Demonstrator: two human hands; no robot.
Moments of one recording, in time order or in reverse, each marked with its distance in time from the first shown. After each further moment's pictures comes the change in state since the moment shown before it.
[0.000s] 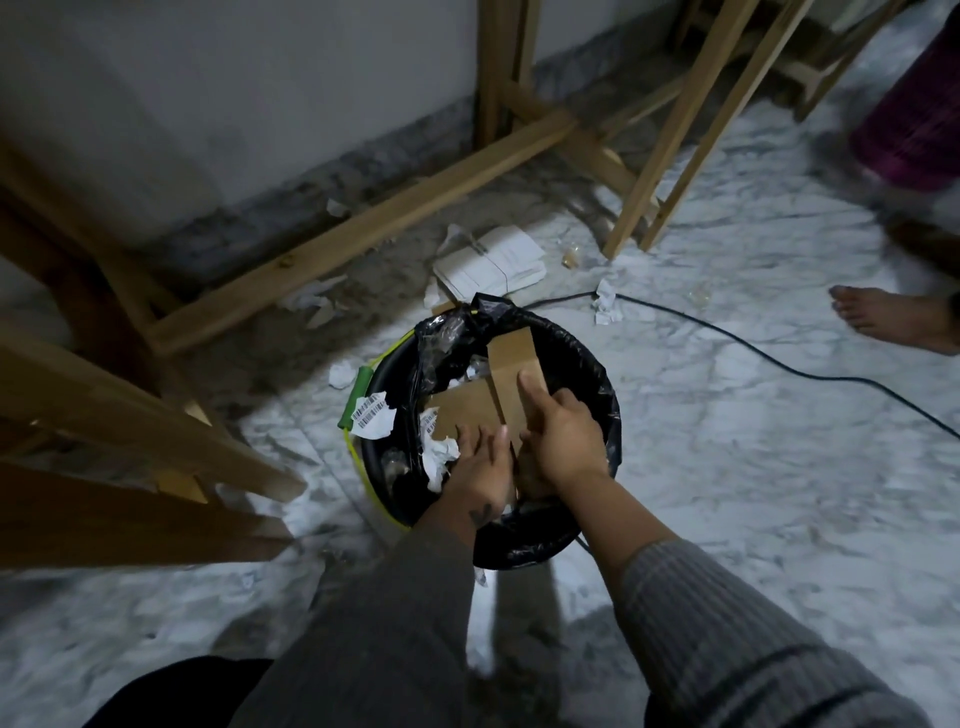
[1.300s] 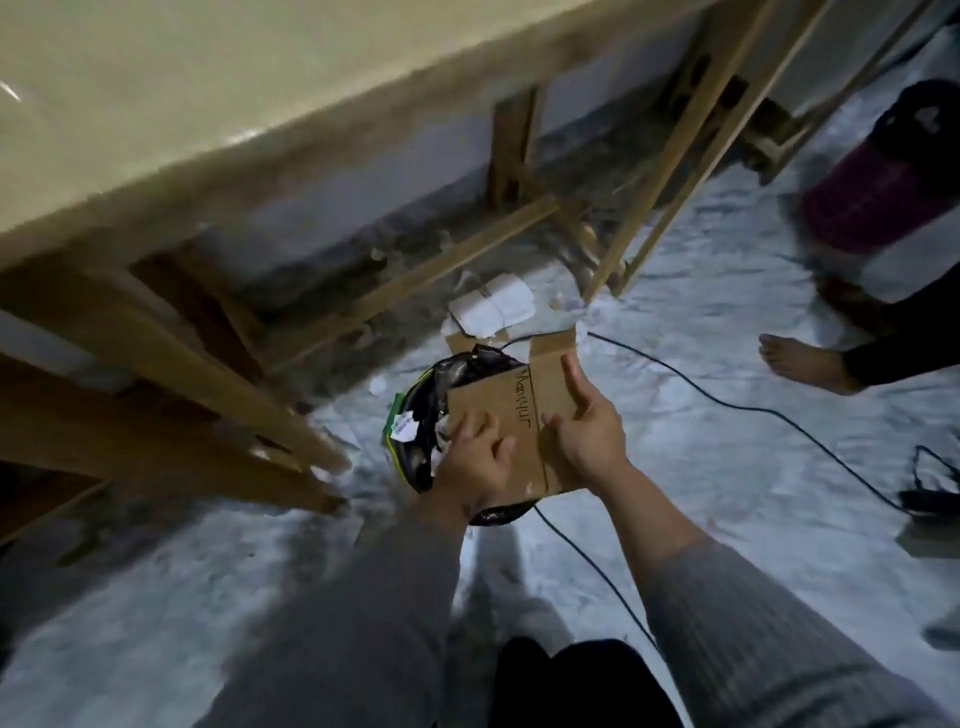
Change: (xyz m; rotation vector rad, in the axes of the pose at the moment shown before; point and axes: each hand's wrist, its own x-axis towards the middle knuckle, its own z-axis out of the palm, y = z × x) left_hand -0.195 0.127 -0.071 0.240 0.172 0.140; right_hand -0.113 -0.092 -0.242 0.587 0.019 0.240
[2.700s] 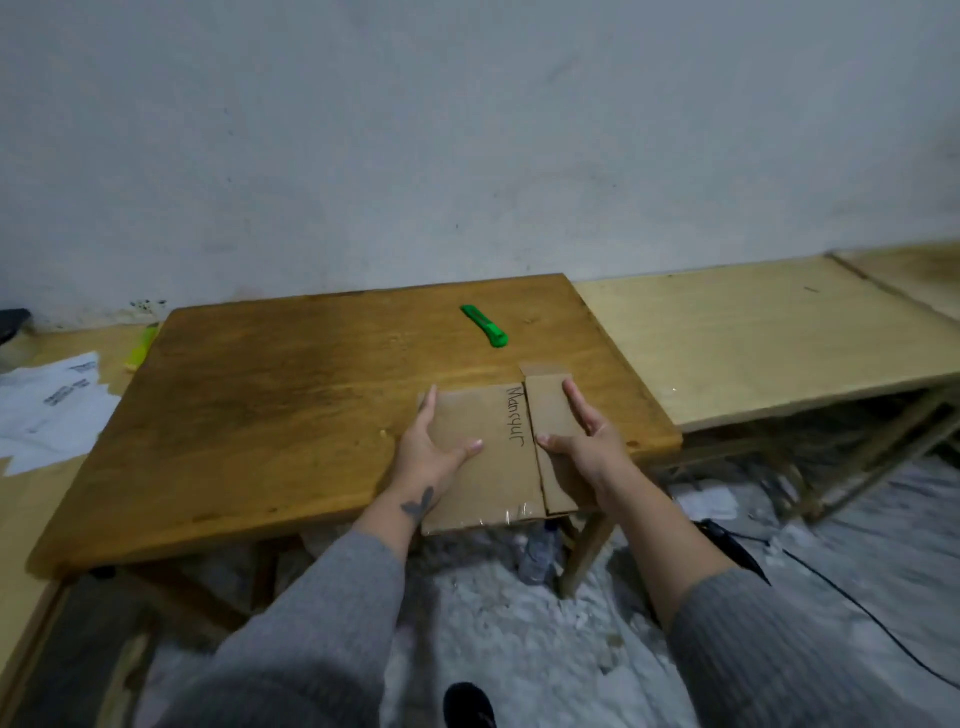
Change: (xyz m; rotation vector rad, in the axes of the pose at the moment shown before) left_hand -0.518 -0.176 -0.430 -0.732 0.775 -0.015; right_hand -0.462 -0.396 0.174 0.330 -0.487 -0.246
